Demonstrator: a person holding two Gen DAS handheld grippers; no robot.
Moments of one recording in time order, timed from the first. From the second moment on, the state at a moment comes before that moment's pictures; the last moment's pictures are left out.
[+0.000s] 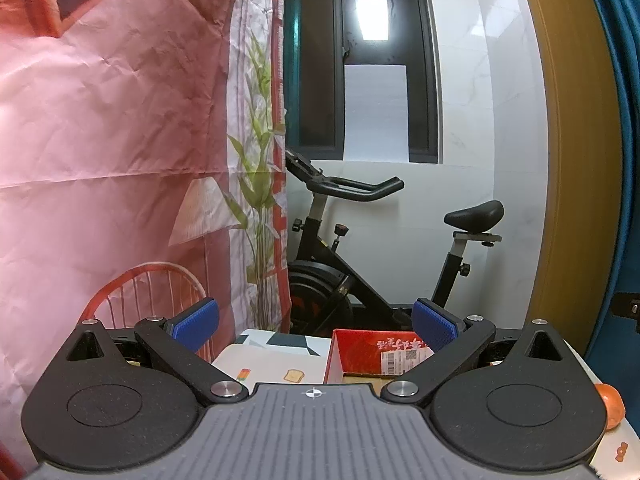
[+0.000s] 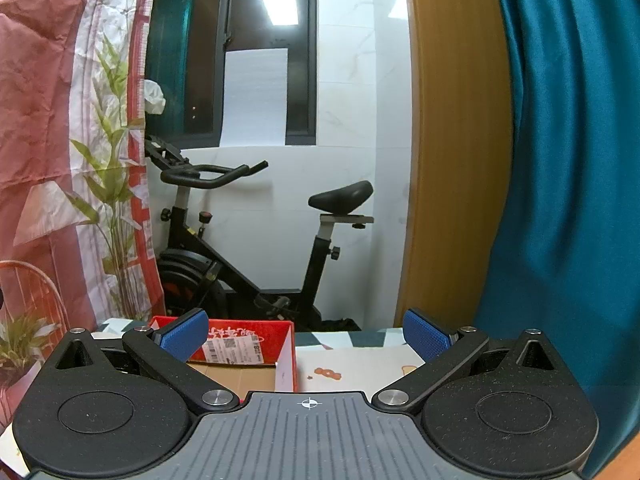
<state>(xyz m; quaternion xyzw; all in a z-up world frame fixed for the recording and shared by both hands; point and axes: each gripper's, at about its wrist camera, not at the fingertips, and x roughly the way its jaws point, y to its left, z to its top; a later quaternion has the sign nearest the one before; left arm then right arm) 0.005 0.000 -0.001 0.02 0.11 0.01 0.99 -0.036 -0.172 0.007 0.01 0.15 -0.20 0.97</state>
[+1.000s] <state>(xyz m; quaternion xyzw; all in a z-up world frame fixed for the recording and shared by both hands) 0.006 0.005 -0.004 0.03 0.12 0.01 0.99 -0.036 -0.172 0.005 0.01 0.15 -0.20 0.97</state>
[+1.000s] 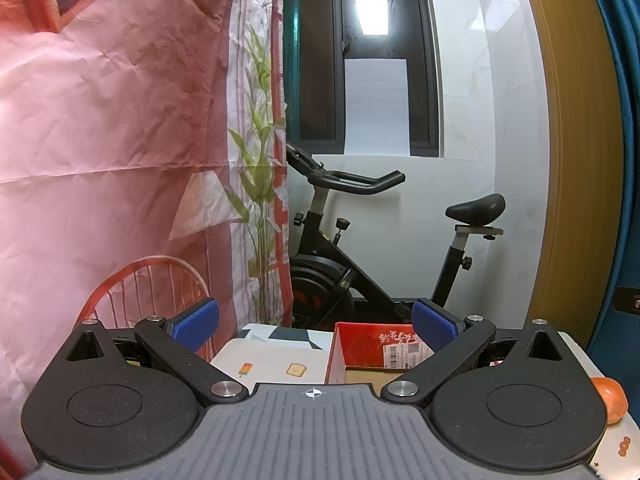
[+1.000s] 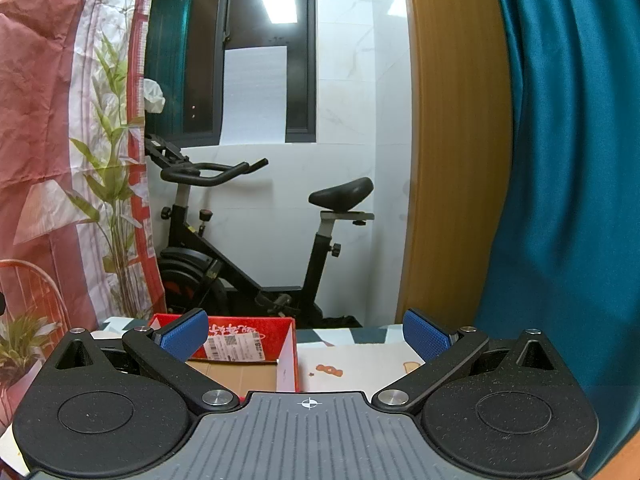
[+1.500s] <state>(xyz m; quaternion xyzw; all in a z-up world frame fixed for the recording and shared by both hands) 0.008 0.007 -0.005 0.03 0.12 0.01 0.99 -0.036 -0.173 0.005 0.01 0.15 -0.20 0.97</state>
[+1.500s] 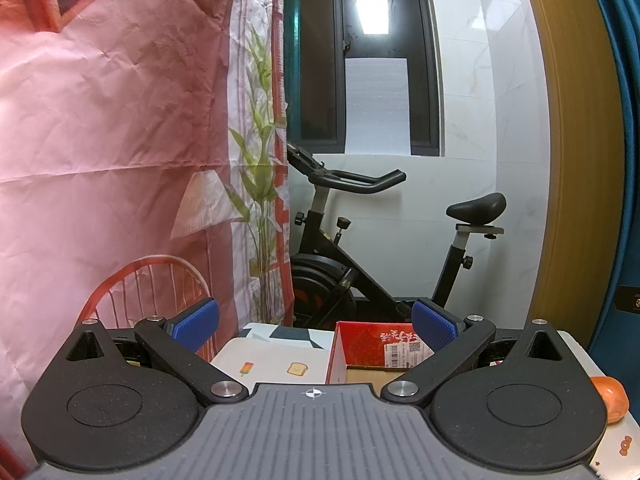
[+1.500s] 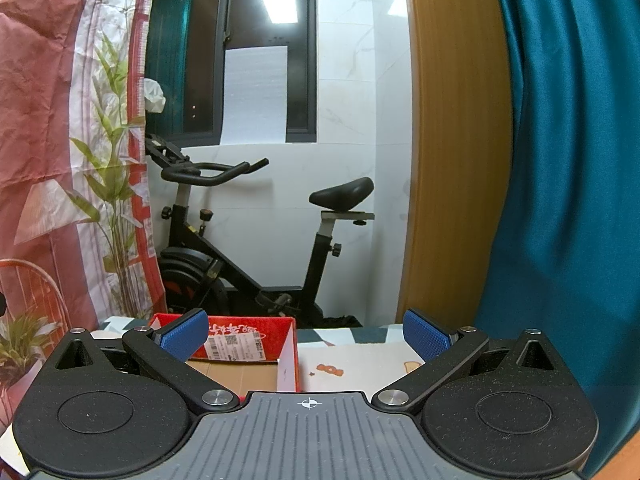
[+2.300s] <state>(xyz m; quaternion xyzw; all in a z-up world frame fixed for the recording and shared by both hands) 0.027 0.007 -0.023 0.05 0.16 0.03 0.99 -0.031 -0.176 -0.019 0.03 0.12 -0.16 0.98</state>
